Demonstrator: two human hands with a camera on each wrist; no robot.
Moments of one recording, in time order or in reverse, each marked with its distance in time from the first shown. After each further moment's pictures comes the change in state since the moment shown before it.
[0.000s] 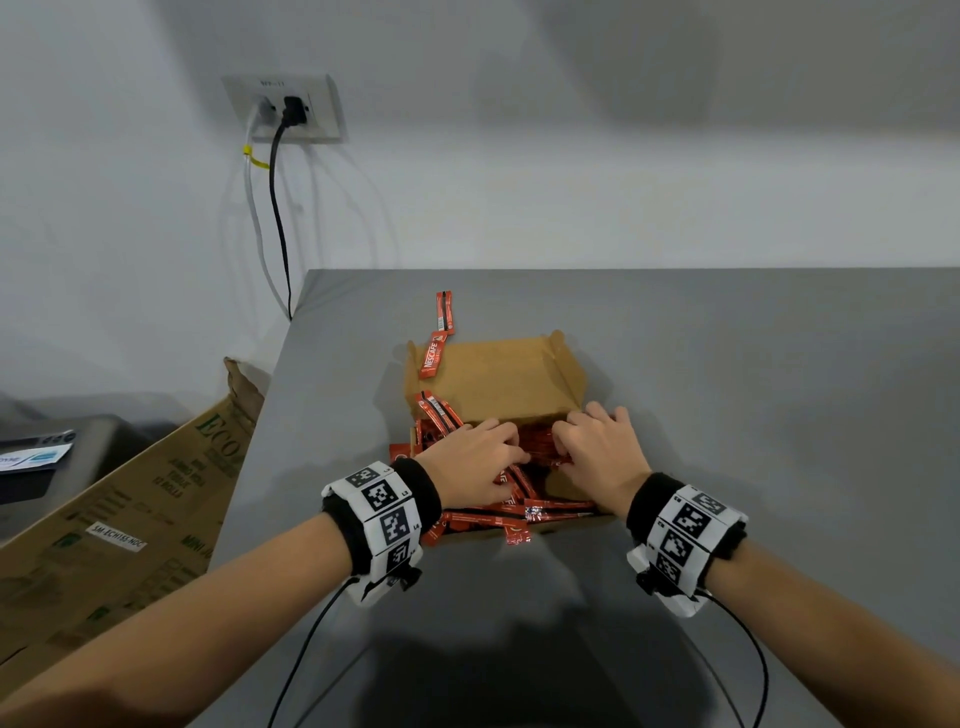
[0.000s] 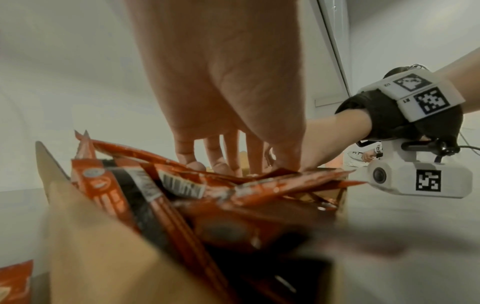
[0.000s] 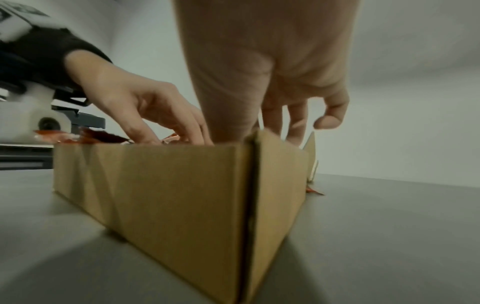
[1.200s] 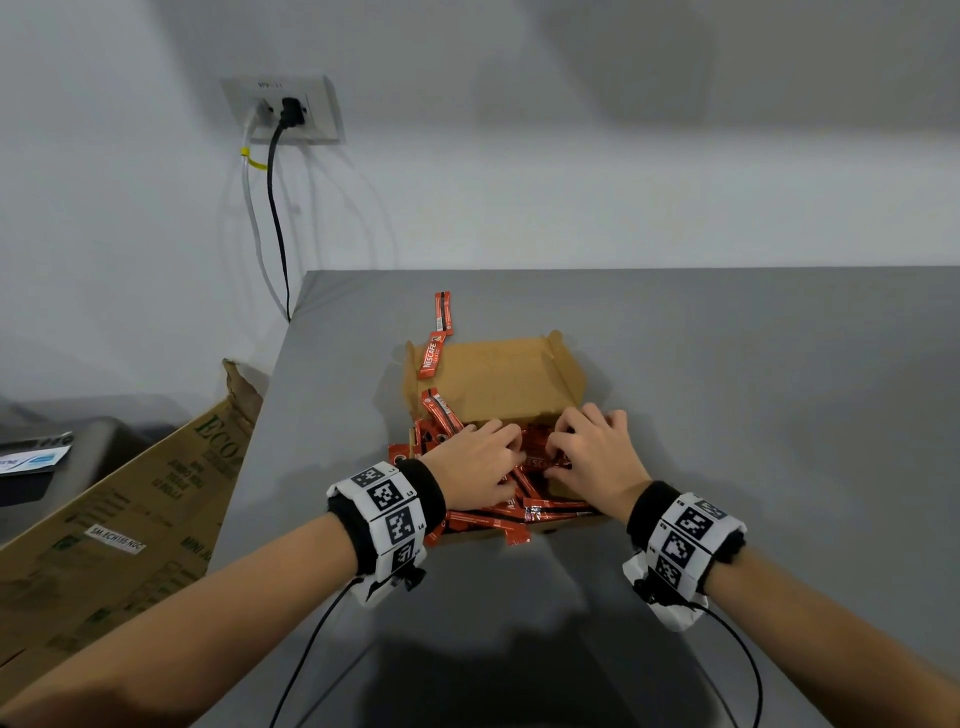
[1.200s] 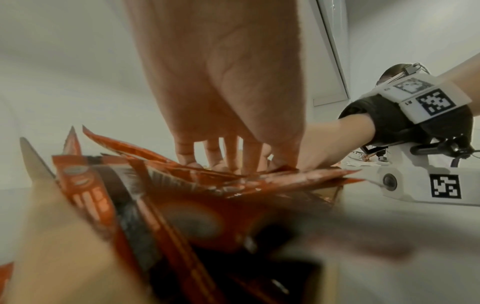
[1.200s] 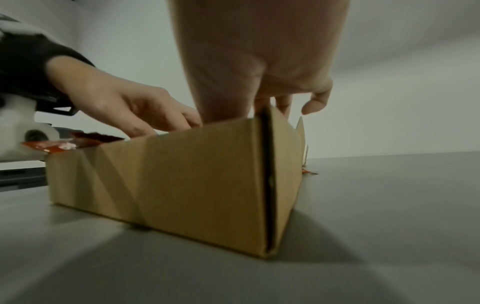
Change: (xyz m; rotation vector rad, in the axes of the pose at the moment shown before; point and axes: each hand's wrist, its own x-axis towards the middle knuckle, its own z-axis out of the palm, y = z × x) left_hand 0.002 0.002 0.003 0.119 -0.020 0.037; right_hand -0.004 0.003 0.014 0.096 0.111 -0.058
